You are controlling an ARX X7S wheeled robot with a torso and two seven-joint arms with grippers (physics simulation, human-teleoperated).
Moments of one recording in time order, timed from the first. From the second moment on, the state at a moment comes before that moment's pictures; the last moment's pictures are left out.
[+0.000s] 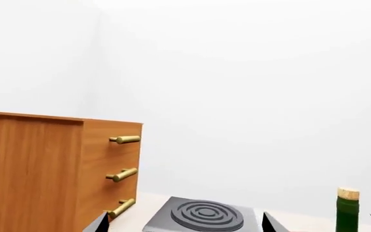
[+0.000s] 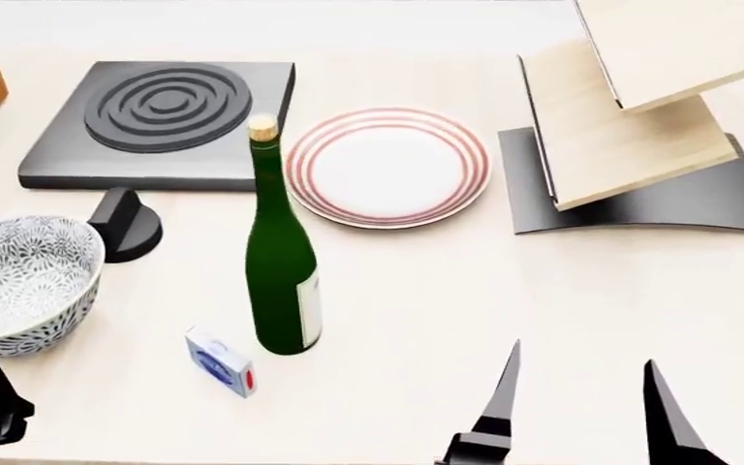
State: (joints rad) left arm -0.03 -0.20 -0.02 0.52 -0.19 -0.14 -0.29; right arm 0.00 0.19 -0.07 -0.43 0.24 0.13 0.25
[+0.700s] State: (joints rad) left arm -0.03 -0.21 0.00 0.51 -0.19 -0.13 -0.31; right arm 0.00 0.21 -0.14 -0.40 0.18 0.10 0.27
